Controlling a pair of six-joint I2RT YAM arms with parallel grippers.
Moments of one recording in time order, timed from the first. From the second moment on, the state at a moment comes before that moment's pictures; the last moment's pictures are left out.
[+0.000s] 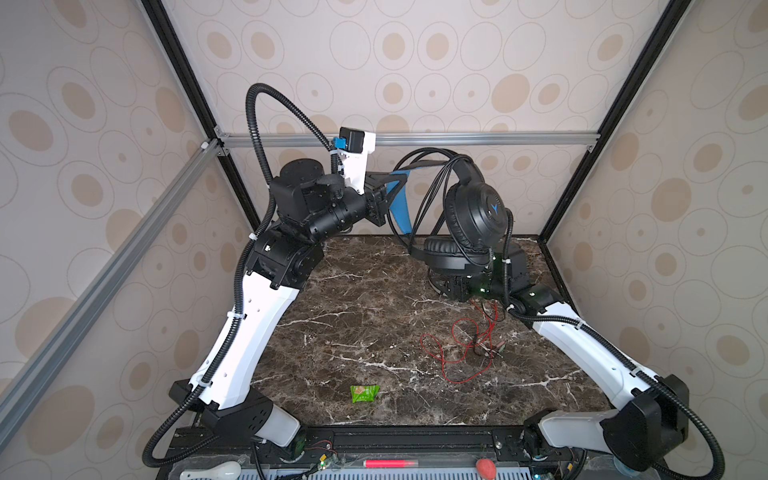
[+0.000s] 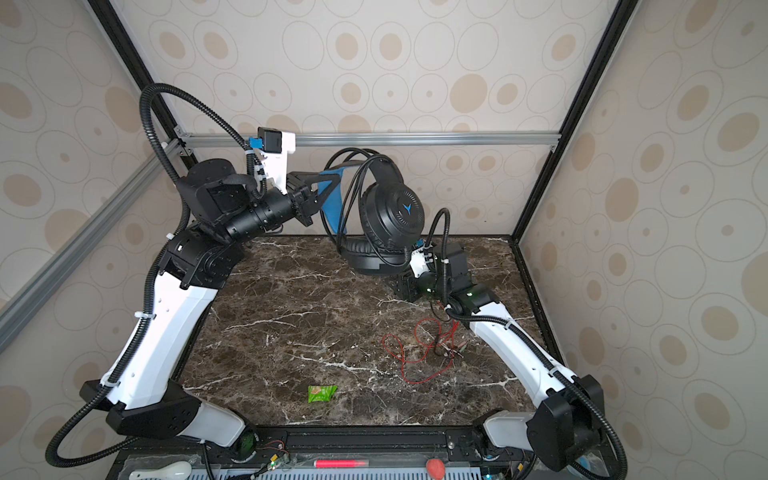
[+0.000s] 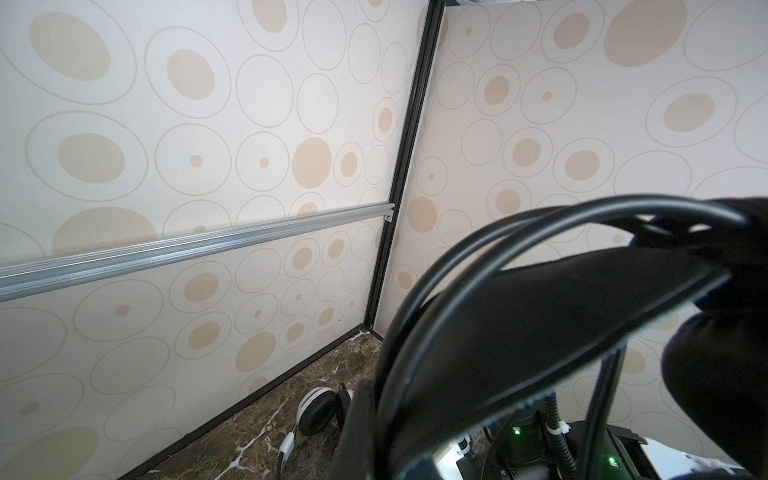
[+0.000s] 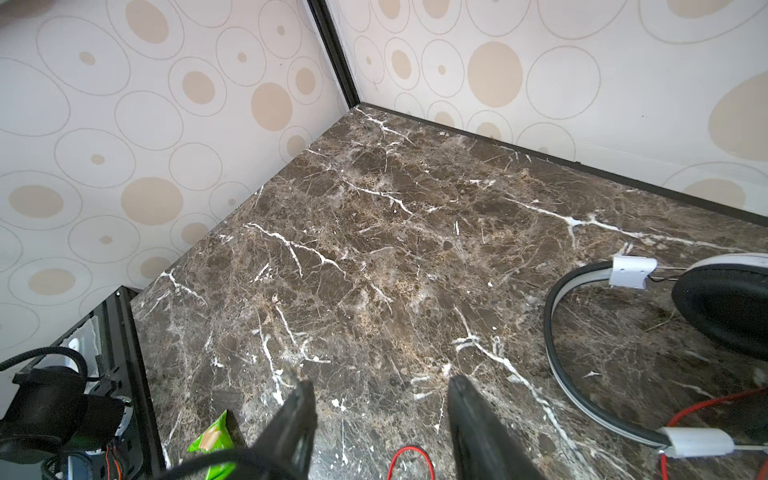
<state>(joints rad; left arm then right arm) -0.53 1.50 2.07 -0.48 0.34 -0.23 0.41 1.30 1.12 -0.30 -0.45 0.08</state>
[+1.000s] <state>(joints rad) -0.53 1.50 2.02 -0.44 0.26 -0.29 0.41 1.26 1.08 -0.30 -0.44 0.08</state>
